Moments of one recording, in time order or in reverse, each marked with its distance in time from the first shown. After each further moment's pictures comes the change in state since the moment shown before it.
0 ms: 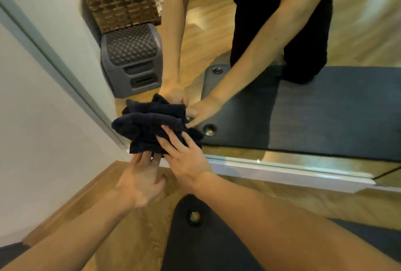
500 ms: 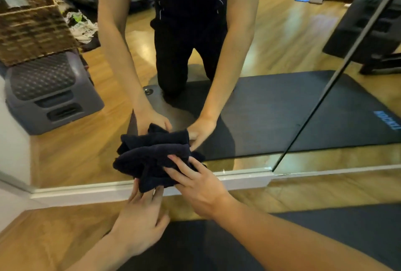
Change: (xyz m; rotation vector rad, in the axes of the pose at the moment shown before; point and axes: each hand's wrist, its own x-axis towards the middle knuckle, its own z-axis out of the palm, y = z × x) left_hand 0.003 0.211 0.010 0.161 0.046 0.360; right_hand -0.203 0.157 0.023 -0.168 0.000 0.056
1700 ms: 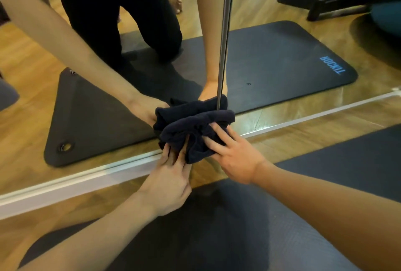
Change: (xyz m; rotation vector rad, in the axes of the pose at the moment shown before) left_hand 0.110 0.180 0.029 0.170 0.108 0.501; right_hand -0.201 0.124 0.099 -0.016 -0.007 0.197
